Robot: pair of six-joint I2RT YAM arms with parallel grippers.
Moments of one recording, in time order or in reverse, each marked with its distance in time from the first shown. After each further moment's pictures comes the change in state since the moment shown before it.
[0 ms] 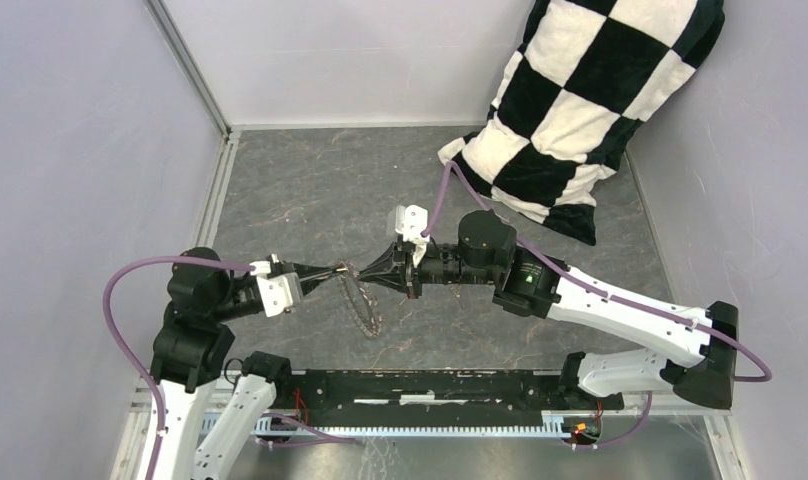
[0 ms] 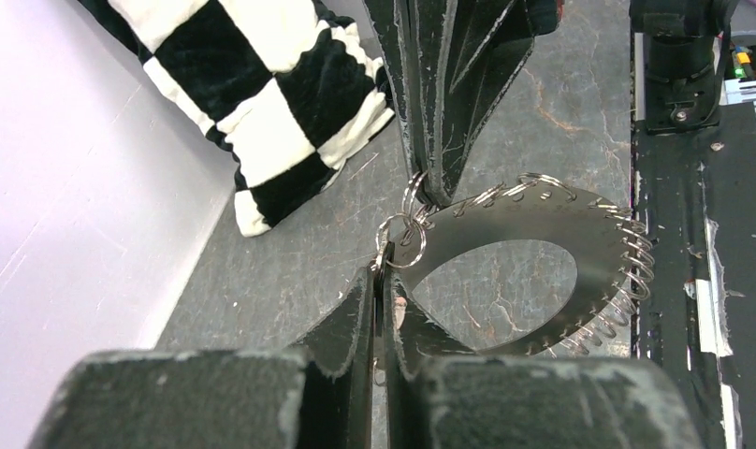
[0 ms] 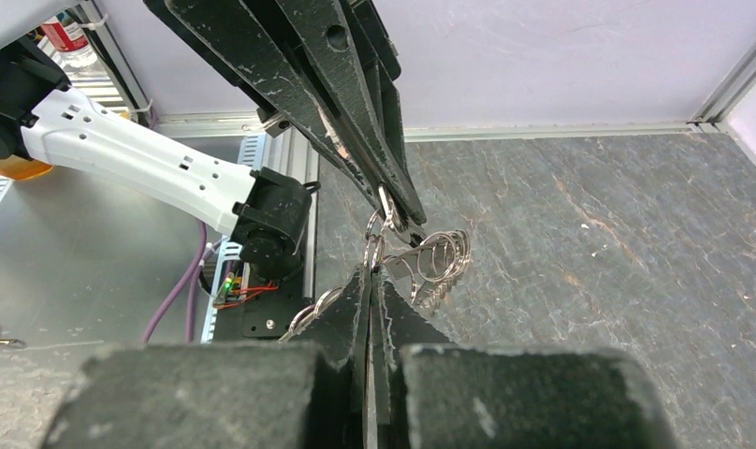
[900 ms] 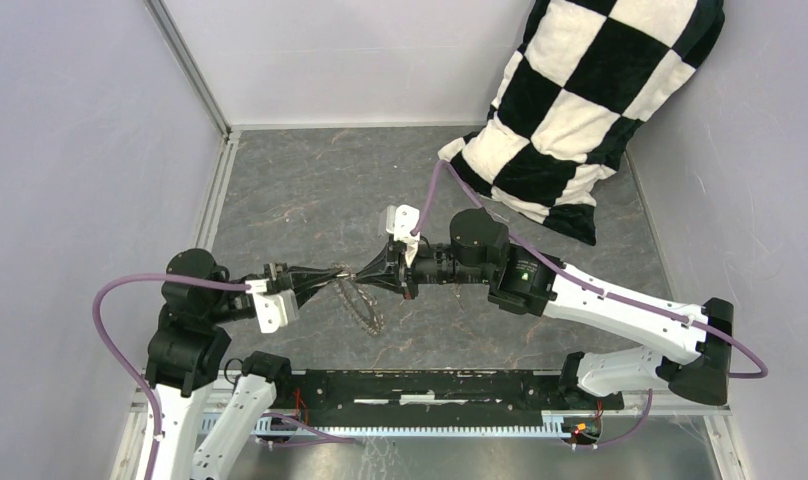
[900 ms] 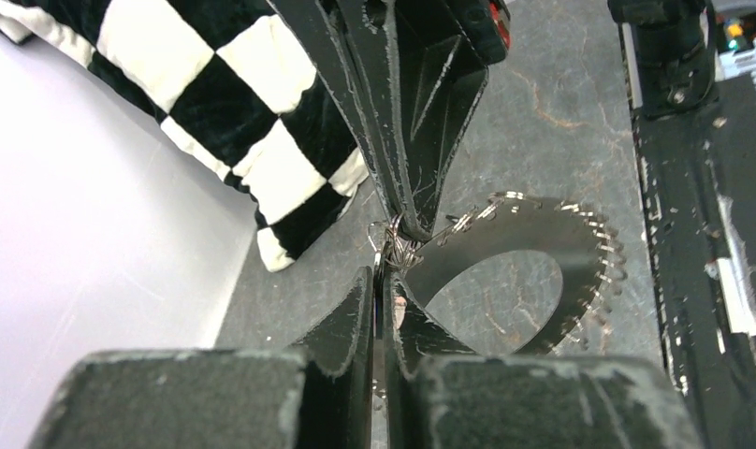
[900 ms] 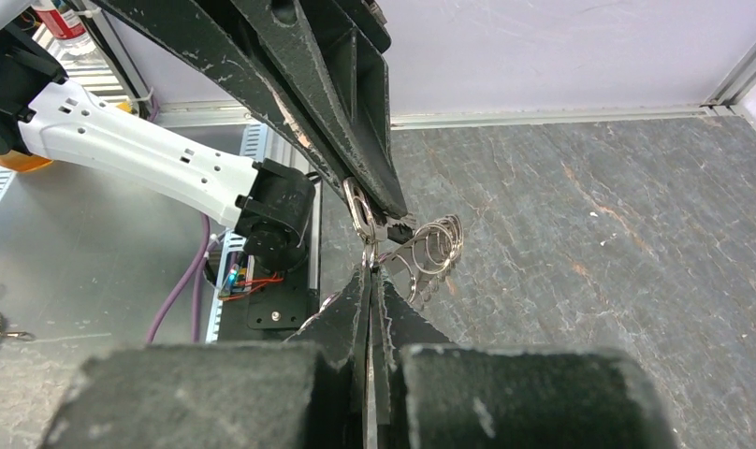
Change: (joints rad) left arm 0.001 0.008 0.037 -0.018 0.087 0.098; right arm 0.002 0.032 0.045 -0.057 0.019 0.000
